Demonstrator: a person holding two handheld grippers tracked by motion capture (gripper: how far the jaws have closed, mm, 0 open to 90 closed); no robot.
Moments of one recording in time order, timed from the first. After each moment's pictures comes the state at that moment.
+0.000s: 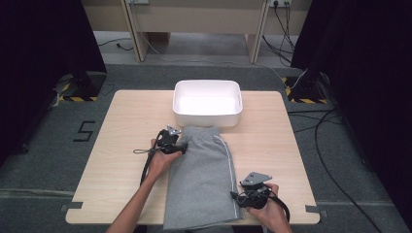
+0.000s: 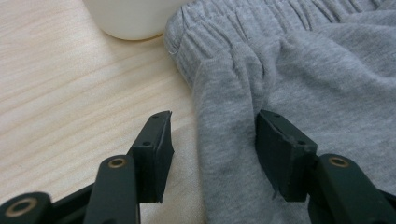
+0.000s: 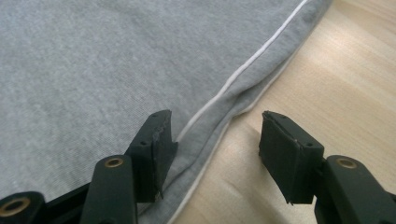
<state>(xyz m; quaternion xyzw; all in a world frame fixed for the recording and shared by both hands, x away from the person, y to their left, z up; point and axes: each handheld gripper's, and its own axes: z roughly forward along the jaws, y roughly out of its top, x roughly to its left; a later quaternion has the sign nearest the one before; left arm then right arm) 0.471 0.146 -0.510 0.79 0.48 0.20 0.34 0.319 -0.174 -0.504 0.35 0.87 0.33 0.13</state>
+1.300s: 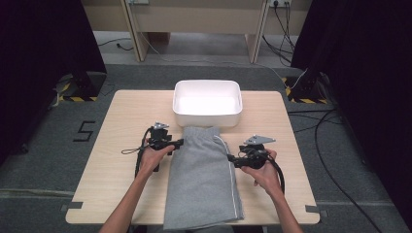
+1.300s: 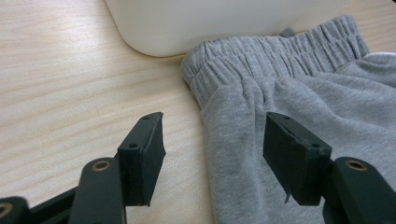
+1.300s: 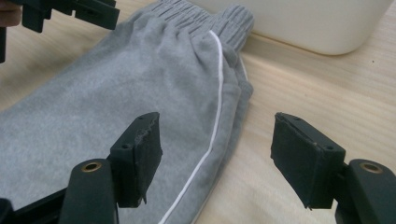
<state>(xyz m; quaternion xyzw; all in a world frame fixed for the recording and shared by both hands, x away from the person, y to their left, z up) 0.471 0.176 -0.493 0.73 0.52 0.13 0.42 0.416 -0.170 -0.465 0.41 0.80 0.41 0.13</state>
